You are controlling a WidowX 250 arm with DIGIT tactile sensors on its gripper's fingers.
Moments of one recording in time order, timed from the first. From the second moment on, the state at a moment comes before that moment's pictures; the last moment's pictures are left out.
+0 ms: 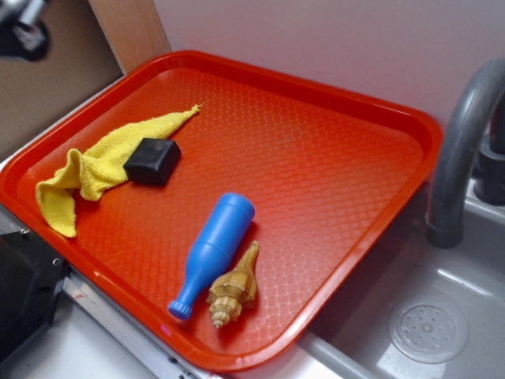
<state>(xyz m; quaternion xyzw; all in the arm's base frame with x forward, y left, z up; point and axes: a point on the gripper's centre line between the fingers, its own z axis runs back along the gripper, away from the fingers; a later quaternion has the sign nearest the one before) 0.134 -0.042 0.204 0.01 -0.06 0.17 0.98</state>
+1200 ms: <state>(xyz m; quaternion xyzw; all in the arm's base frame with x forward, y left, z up) 0.186 -0.134 0.052 0.03 -0.07 0.09 0.99</state>
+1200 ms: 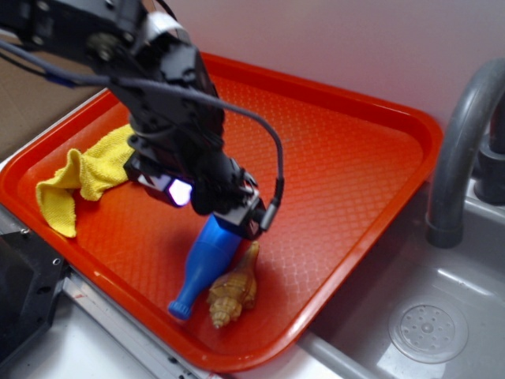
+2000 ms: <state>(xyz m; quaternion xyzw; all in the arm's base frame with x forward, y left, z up) 0.187 -0.133 0.028 0.02 -0.05 0.07 1.00</state>
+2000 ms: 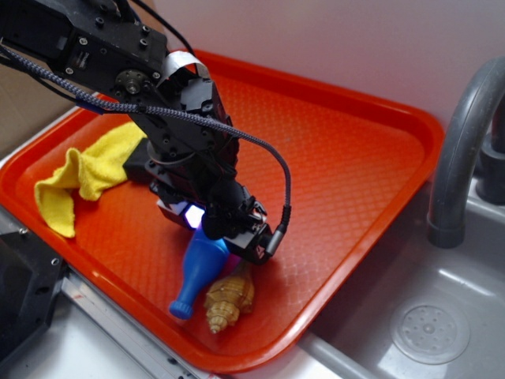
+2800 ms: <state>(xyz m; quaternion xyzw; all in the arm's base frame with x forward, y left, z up) 0.207 -0.085 0.106 0.00 -0.05 0.03 1.00</state>
